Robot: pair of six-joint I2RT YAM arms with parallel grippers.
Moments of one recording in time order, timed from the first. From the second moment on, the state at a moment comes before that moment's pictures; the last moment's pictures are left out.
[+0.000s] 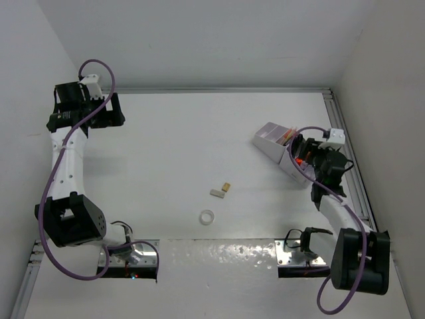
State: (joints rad) left arm 0.28 1.39 1.42 -0.72 0.27 0.09; right arm -0.16 1.06 0.26 0.65 -0.03 0.04
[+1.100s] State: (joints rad) left arm -0.85 1.67 1.11 -0.61 0.19 0.60; right arm -0.06 0.74 0.63 -0.23 -0.14 0.14
